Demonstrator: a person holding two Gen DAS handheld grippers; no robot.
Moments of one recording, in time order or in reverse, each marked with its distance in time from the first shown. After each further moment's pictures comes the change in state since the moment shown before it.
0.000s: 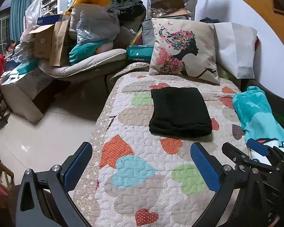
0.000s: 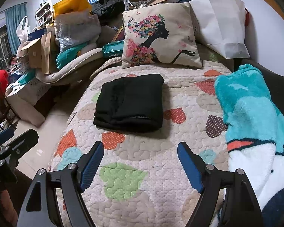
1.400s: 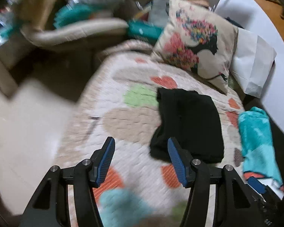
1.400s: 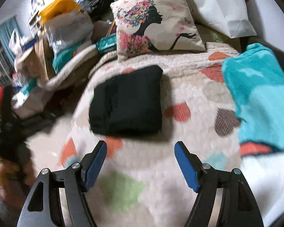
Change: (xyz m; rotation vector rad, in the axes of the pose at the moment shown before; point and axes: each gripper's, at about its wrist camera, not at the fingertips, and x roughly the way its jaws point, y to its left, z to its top) left arm 0.120 0.045 0.048 -0.181 0.135 -0.138; right arm 0.038 -0.032 0.013 0.099 0.099 0.080
